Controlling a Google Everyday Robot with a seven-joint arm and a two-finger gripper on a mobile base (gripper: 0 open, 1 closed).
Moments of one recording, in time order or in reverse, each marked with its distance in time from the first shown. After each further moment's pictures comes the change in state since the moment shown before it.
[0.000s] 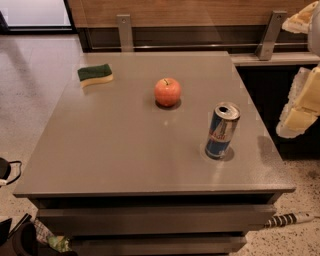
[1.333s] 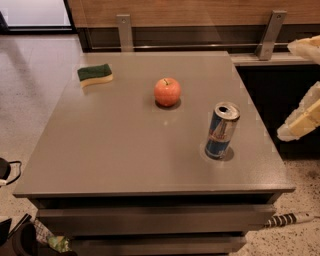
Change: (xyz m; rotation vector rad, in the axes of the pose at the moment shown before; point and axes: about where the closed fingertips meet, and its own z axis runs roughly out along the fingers) arm 0.021 -0.005 0.035 -0.075 -0.441 0.139
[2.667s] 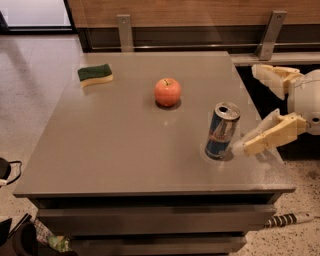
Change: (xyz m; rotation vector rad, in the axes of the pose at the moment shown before) arm -0.030 0.039 0.049 -0.030 -0.407 0.104
